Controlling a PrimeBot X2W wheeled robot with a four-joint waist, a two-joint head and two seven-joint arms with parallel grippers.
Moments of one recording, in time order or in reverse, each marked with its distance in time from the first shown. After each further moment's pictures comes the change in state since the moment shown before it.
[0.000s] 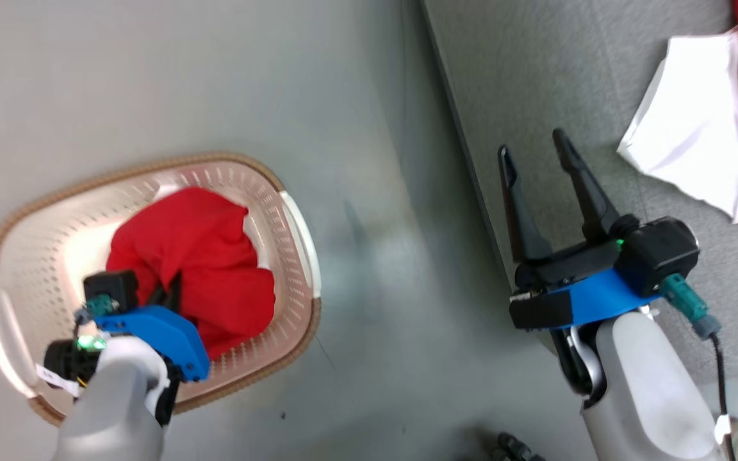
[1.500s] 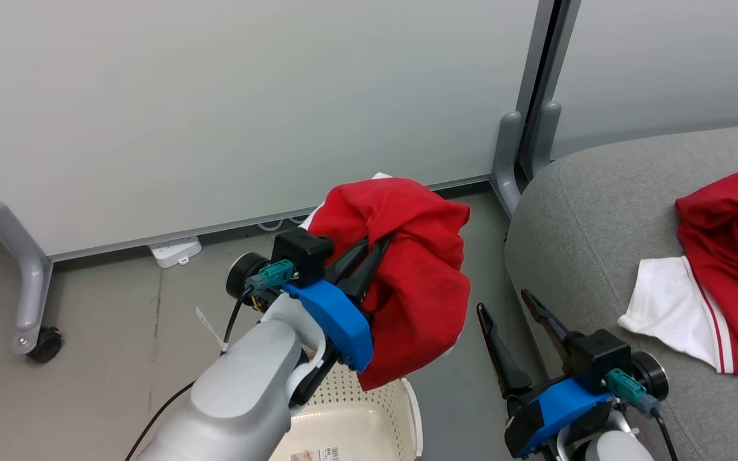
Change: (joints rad) left arm -0.021 -0.068 -0.631 -0.451 -0.325 -0.009 0.011; right arm 0.289 0.001 0.028 0.038 -0.047 0.000 0.166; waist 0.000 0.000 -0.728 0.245
